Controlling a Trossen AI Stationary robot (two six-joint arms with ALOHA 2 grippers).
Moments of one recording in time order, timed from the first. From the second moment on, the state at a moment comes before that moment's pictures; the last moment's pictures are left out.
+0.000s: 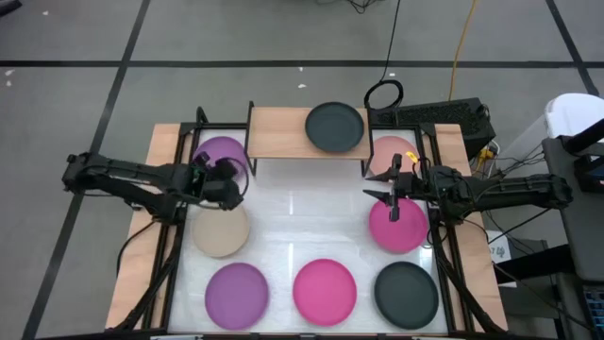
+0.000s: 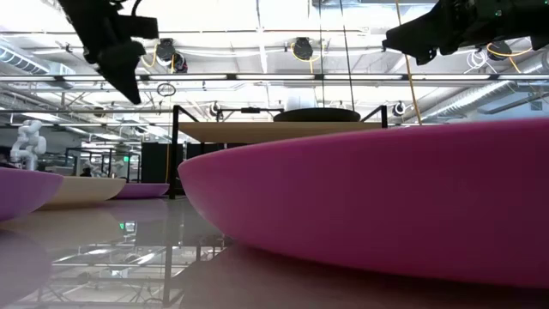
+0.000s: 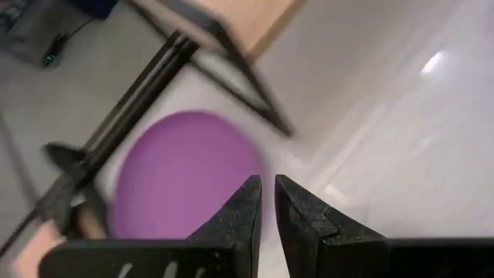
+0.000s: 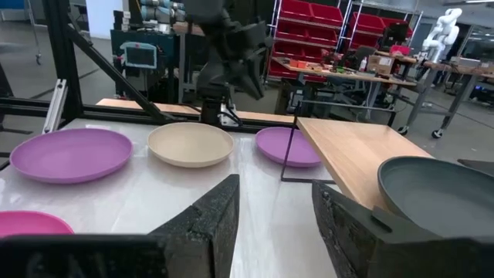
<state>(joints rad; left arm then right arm) -0.06 1.12 0.93 -1.10 -0.66 -0.59 -0.02 0.59 0.35 0.16 0.10 -0.12</state>
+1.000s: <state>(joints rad) 0.47 1.13 0.77 -1.04 -0.23 -0.31 -0.02 0.59 0.35 0.13 0.10 -0.11</state>
